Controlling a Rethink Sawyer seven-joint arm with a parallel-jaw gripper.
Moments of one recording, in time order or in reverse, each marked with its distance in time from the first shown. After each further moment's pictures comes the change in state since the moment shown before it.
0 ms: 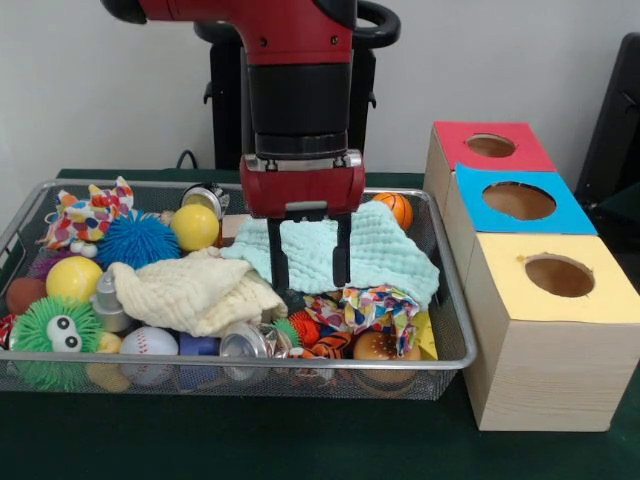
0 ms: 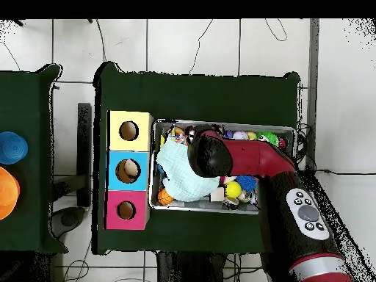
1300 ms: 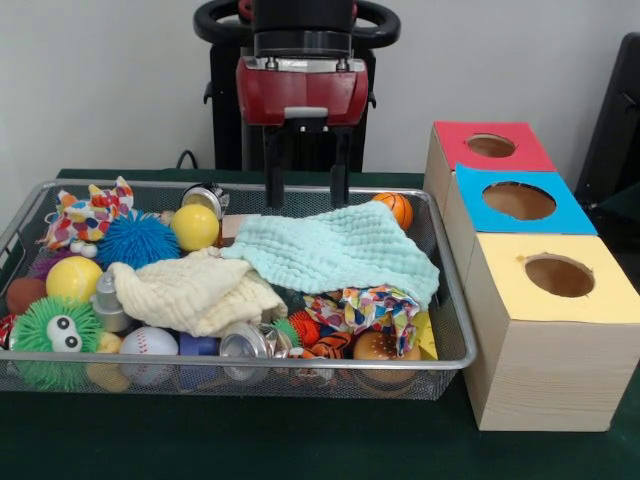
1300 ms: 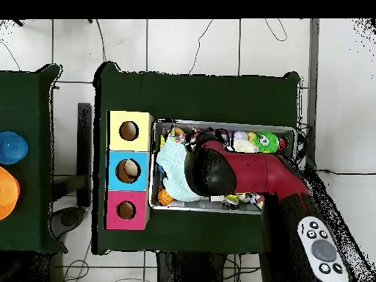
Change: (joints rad) arm -0.025 -0.195 0.023 0.115 0.000 0.000 0.000
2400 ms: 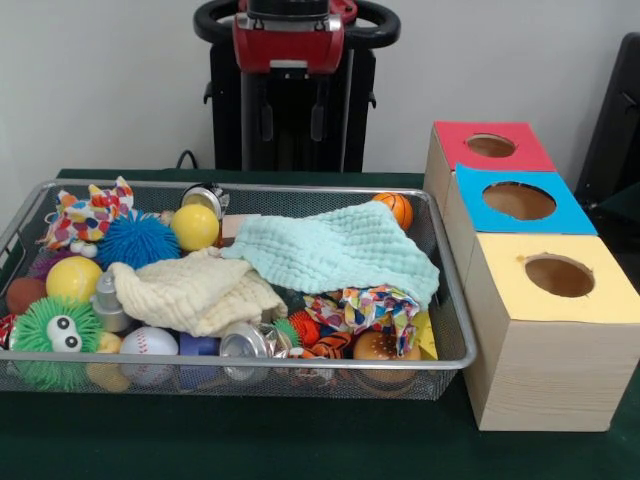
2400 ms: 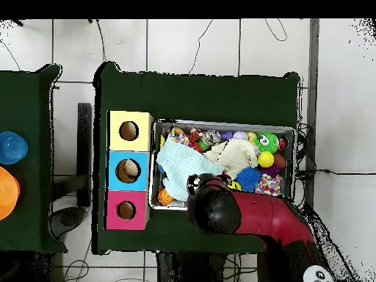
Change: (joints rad) arm -0.016 -0.138 -0.081 0.260 0.099 0.100 0.000
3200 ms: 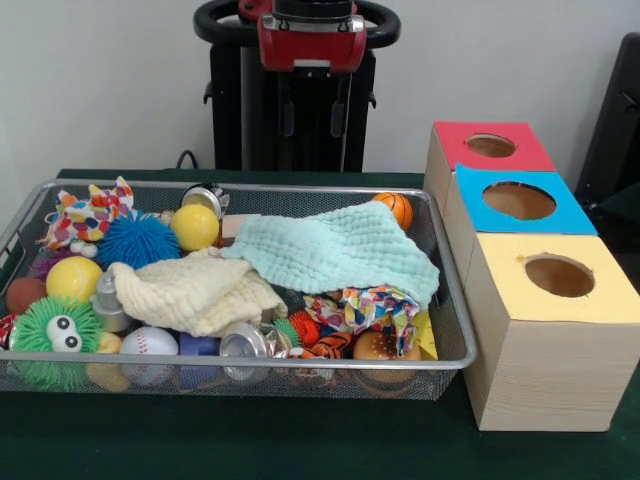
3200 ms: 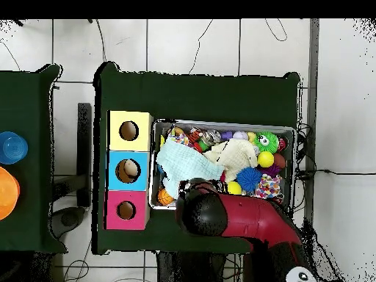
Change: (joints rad) arm 0.090 0.002 -0.073 0.010 0.035 0.030 0.000
